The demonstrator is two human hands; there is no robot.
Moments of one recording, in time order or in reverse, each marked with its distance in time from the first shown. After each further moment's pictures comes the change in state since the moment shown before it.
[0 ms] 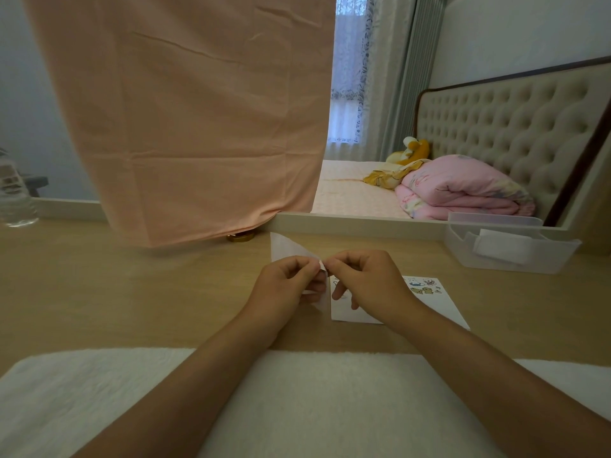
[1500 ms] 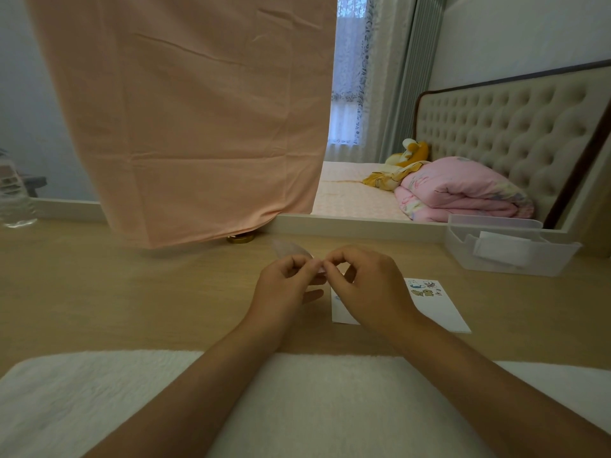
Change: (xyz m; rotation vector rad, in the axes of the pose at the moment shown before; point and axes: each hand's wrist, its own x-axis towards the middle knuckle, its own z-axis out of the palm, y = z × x) left_hand -0.004 0.005 0.006 -0.098 0.056 0.006; right_hand -0.006 0.002 0.007 -0.444 0.207 -0.417
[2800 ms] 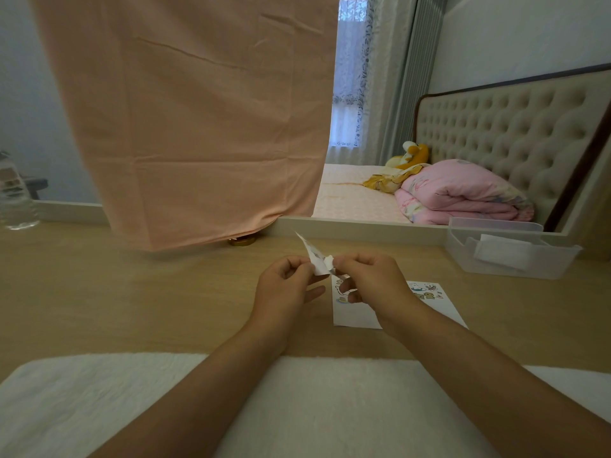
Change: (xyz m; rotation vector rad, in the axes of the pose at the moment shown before) left_hand 0.000 0.003 0.006 -0.127 0.141 -0.078; right_hand 0.015 -0.005 -0.003 0.662 -0.105 0.768
